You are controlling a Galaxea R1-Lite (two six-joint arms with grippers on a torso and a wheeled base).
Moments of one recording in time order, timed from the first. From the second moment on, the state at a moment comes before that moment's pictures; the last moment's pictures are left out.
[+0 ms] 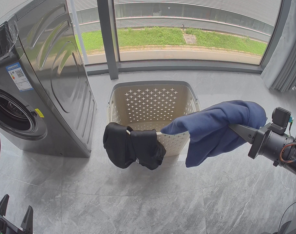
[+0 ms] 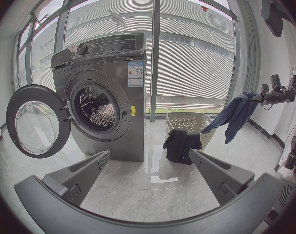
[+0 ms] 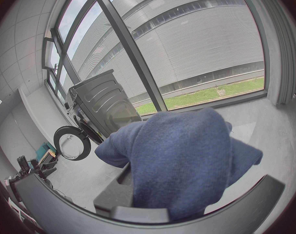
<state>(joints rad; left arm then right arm) 0.00 0.02 -0.02 0.00 0.01 -0.04 0.57 1.31 -0.48 -0.78 0.00 0.24</state>
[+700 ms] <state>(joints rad) 0.00 0.02 -0.02 0.00 0.01 -0.04 0.56 1.31 -0.49 -0.78 -0.02 0.26</state>
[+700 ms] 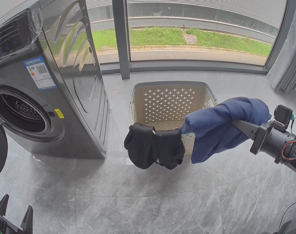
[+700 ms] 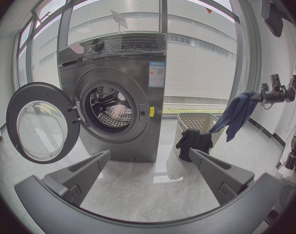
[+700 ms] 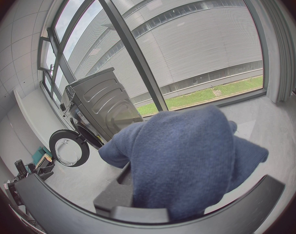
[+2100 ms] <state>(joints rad) 0.00 0.02 -0.02 0.00 0.01 -0.04 0.57 1.31 -0.48 -0.82 -0.01 0.25</state>
